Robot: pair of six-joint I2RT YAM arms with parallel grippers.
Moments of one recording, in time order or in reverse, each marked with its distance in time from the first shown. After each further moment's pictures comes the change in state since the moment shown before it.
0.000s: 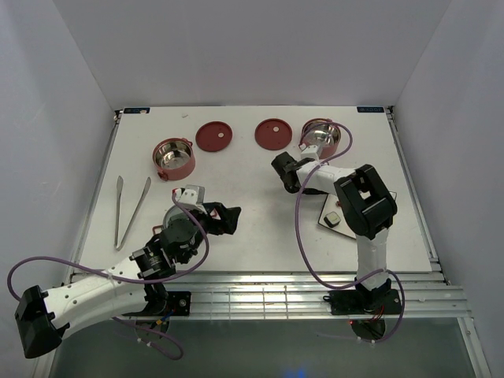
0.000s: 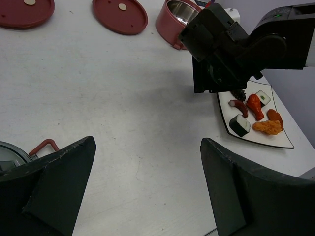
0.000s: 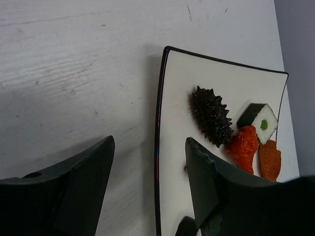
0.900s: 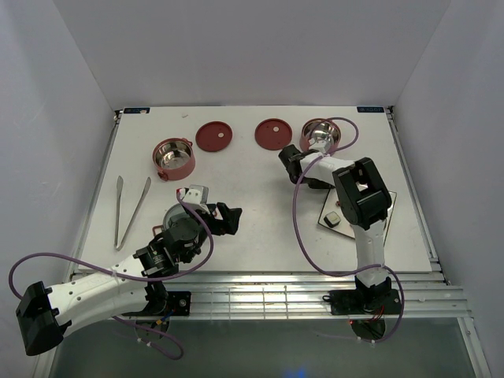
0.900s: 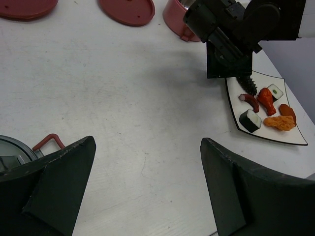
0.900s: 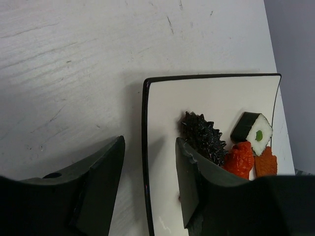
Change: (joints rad) left arm 0.000 0.050 0.000 0.000 -0.009 0.000; right arm -0.091 0.111 0.109 -0.082 0.011 0.040
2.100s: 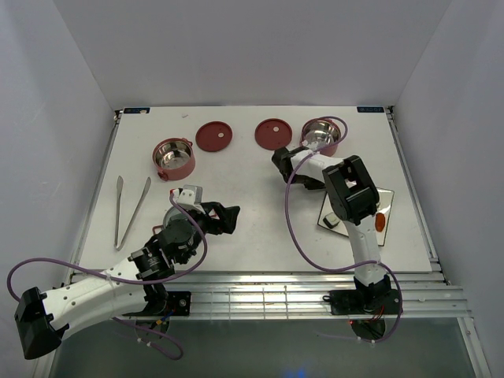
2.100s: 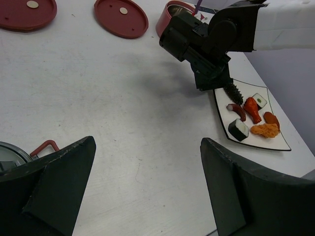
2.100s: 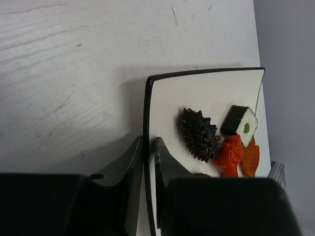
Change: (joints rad) left arm 0.000 -0.062 -0.002 0.000 0.000 -0.003; right arm 0.024 0.126 0.161 -0.223 0.039 0.071
